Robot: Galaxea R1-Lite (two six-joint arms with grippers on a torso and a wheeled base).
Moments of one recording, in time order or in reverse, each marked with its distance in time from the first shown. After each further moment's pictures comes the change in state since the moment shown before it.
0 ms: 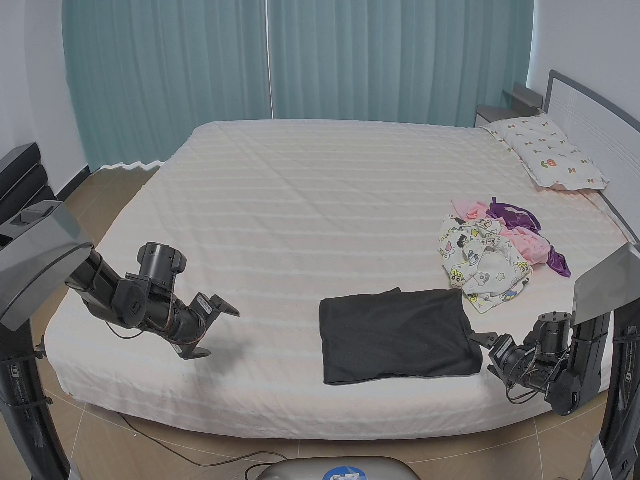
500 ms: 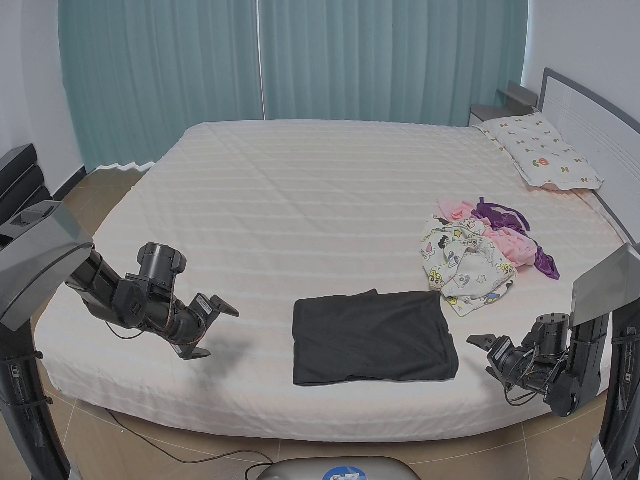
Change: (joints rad) left arm -0.002 0.001 0.001 0.001 0.000 -0.002; right arm 0.003 0.002 0.007 0.000 -0.001 -0.003
